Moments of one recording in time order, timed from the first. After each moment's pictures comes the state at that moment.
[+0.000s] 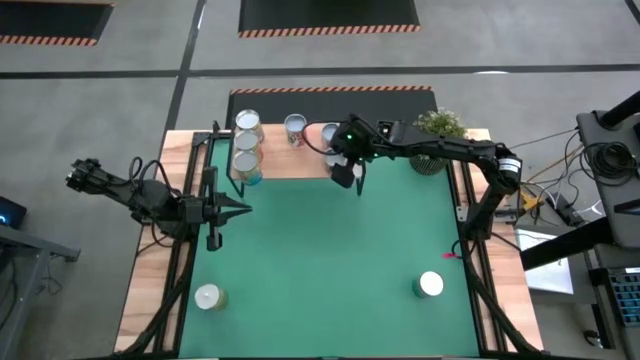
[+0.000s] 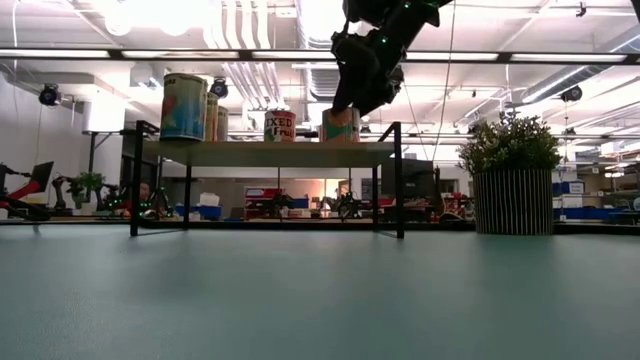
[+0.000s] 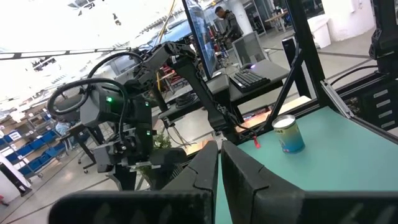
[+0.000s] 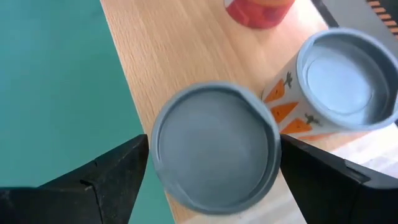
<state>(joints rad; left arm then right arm) -0.40 0.58 0.65 -0.02 -0.41 0.46 -0.34 1.72 1.58 -0.70 0.02 -0.02</state>
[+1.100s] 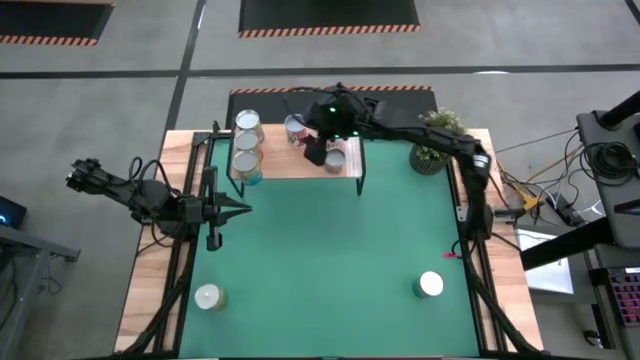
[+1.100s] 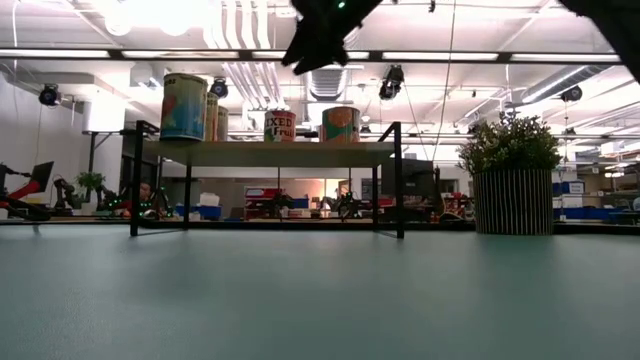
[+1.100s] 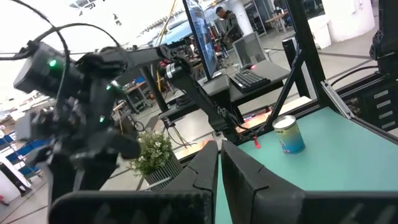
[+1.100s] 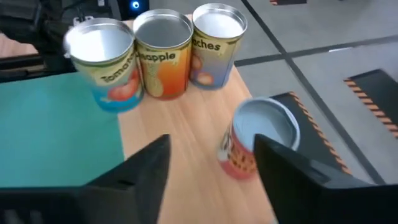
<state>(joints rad) -0.40 0.58 0.65 -0.02 -0.41 0.46 -0.34 1.96 2.11 -0.73 -0.01 -0.11</state>
